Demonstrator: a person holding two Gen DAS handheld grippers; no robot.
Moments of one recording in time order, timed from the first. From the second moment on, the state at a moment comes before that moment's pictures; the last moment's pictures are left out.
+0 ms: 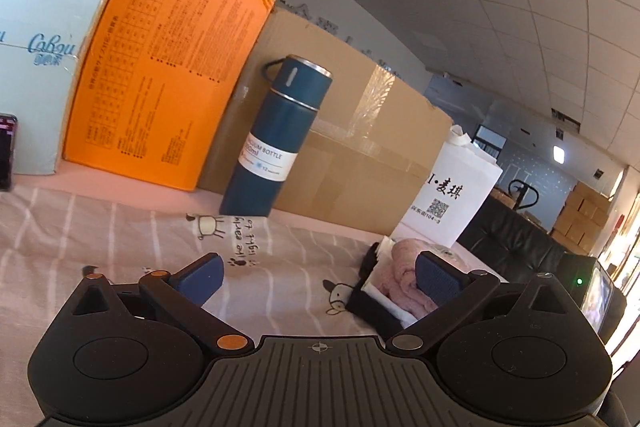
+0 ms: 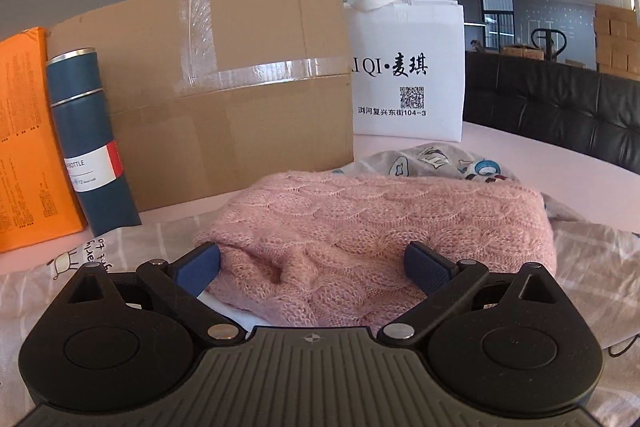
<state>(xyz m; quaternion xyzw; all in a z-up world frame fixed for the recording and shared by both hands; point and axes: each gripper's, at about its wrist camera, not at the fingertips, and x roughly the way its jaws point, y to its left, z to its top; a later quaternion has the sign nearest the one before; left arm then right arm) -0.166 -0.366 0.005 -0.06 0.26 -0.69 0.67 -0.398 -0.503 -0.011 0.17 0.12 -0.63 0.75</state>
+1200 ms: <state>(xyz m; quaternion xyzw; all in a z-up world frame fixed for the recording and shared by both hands) -0.282 -0.421 0.030 -0.03 0.16 -0.80 0.58 -0.497 -0.445 0.001 0.18 -0.22 -0.49 0.83</state>
